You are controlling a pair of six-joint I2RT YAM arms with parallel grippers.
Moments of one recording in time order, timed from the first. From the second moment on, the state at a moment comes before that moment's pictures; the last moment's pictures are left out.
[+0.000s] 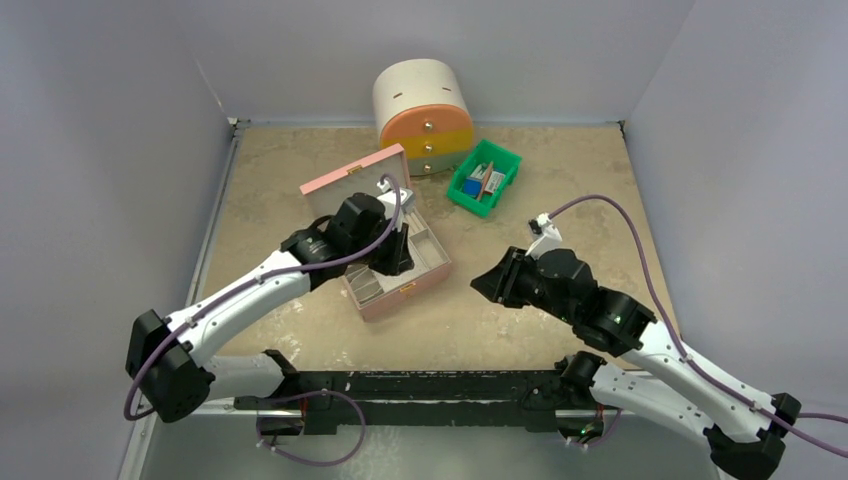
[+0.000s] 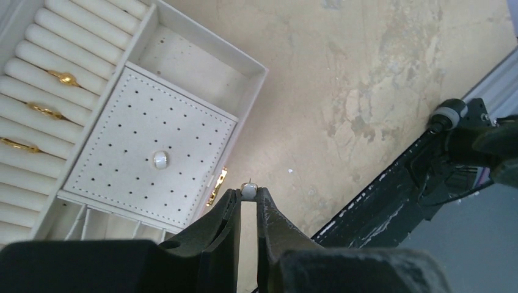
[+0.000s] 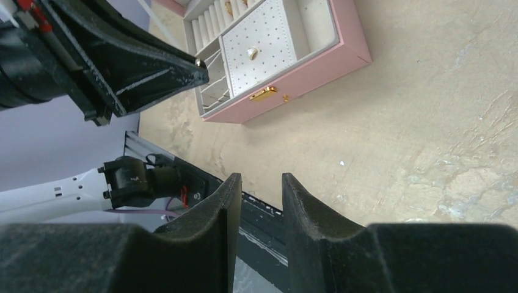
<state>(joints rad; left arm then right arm) -0.74 1.21 0.99 -0.49 0.17 -0.38 0.88 0.69 0.76 -0.56 0.12 0.91</state>
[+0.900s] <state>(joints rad) -0.74 1.48 1.11 -0.62 0.00 -0.38 0.88 0.70 0.73 -0.59 0.14 0.91</state>
